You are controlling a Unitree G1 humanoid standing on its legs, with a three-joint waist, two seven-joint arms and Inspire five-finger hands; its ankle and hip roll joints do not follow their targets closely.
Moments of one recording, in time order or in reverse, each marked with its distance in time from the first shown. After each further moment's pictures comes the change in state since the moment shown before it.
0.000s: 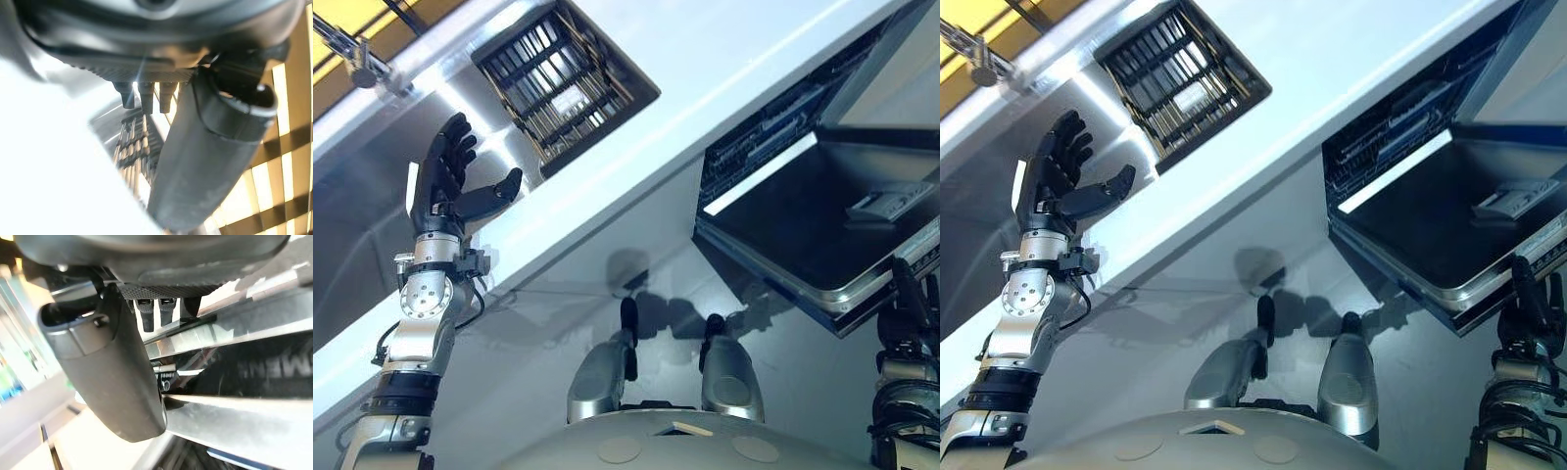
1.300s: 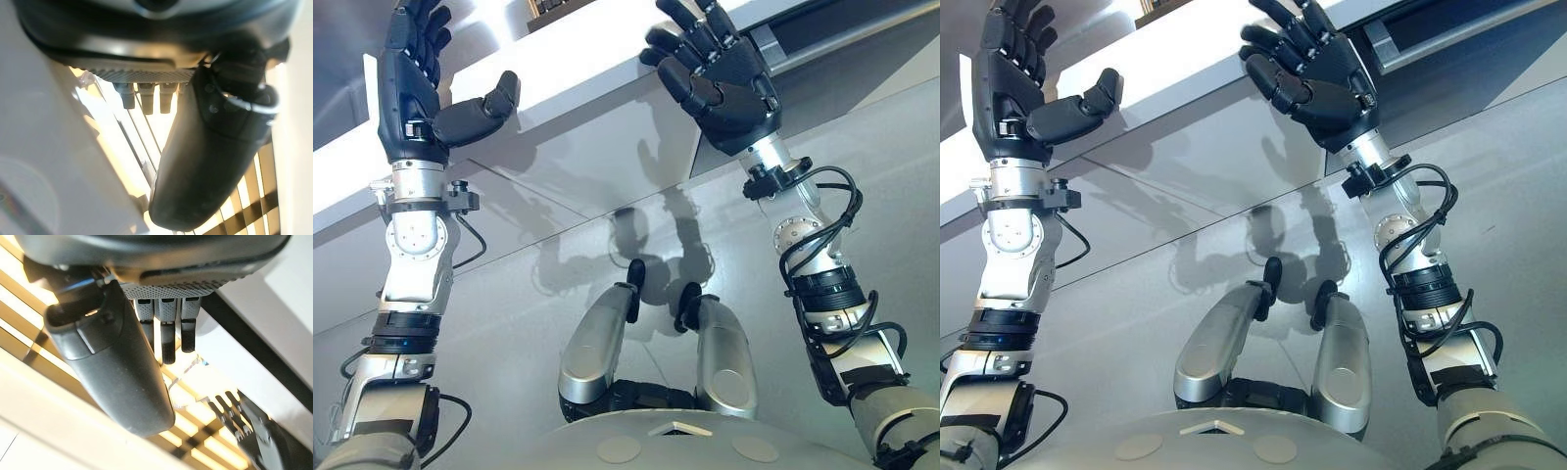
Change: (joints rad) left arm -0.247 0.051 -0.012 0.025 0.057 -0.073 -0.008; right arm -0.549 0.118 0.570 -0.775 -0.288 0.131 0.052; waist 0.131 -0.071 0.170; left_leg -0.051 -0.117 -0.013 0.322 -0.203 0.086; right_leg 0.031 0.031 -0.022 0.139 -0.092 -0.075
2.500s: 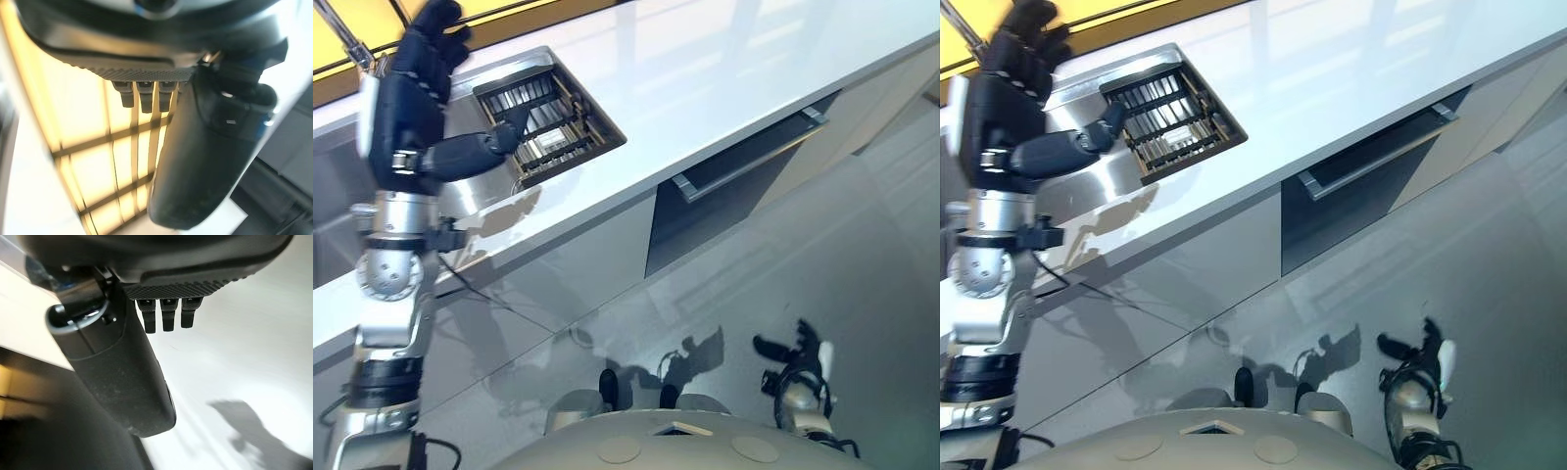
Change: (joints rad) left arm 0.148 -0.090 -0.002 -0.282 -0.160 0.146 -0.281; right arm 0.660 0.203 -0.130 0.861 -0.886 -0.057 -0.712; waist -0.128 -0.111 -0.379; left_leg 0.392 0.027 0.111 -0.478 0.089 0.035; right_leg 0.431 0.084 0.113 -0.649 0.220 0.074
